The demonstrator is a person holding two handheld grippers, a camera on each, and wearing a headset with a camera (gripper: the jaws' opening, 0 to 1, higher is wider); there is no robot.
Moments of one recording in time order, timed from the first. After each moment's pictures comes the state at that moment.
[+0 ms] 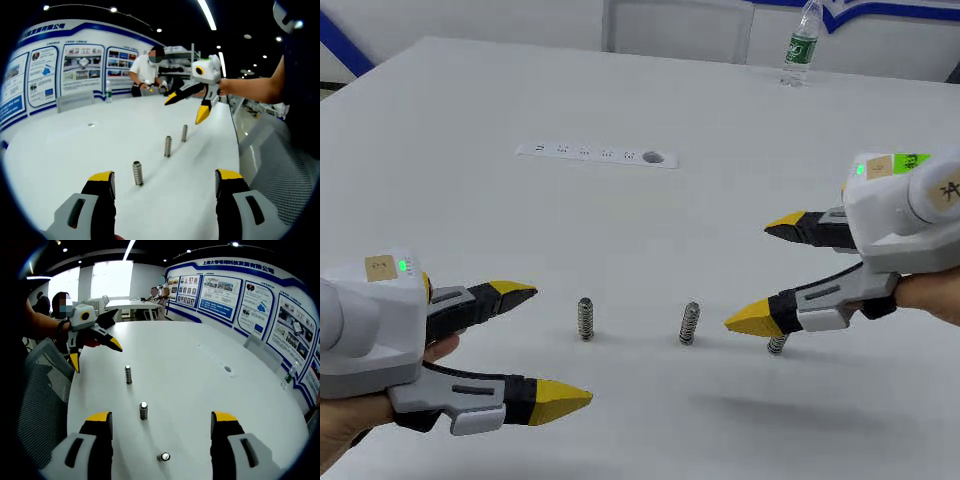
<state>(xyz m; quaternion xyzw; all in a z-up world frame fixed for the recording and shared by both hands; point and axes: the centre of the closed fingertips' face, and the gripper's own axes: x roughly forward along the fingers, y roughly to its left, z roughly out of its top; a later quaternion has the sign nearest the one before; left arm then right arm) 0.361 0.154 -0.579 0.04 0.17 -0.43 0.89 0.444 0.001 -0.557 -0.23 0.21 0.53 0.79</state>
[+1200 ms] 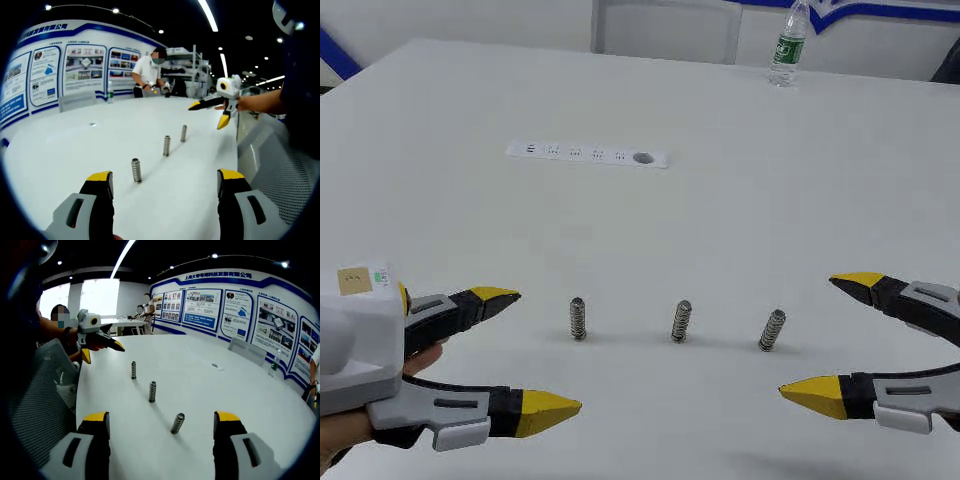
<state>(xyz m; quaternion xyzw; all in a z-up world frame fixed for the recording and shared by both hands) 0.351 0.158 -0.579 0.03 0.17 -0.42 0.89 0.397 -0.055 -0.568 -0.17 0.16 0.49 0.84</state>
